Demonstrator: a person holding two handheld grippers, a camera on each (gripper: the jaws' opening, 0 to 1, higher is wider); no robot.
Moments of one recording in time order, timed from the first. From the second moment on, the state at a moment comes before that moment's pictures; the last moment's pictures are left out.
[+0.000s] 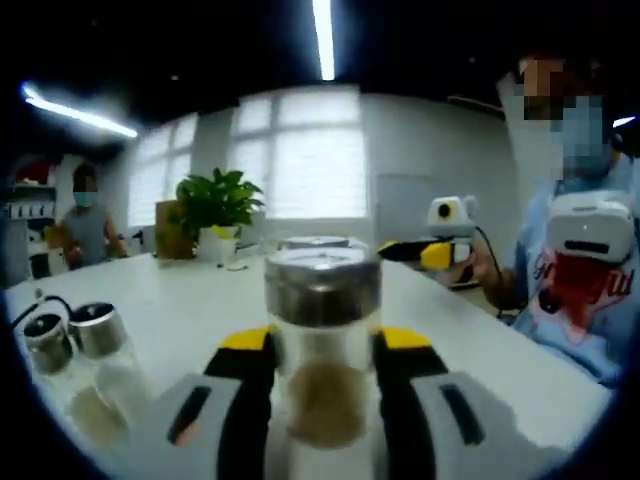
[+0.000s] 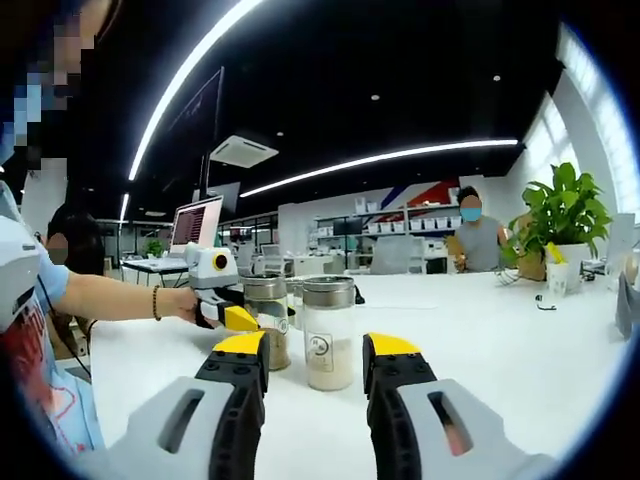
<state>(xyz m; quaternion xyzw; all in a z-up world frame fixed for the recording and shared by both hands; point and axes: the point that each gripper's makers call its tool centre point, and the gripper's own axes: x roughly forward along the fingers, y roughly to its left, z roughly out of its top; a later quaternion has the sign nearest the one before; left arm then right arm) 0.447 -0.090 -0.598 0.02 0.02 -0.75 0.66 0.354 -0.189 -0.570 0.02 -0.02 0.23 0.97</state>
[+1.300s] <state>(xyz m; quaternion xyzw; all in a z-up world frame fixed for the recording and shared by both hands) 0.457 -0.068 -0.614 0.01 0.10 -0.52 0.85 0.346 -0.185 -0.575 0.02 0.00 0.27 0.96</state>
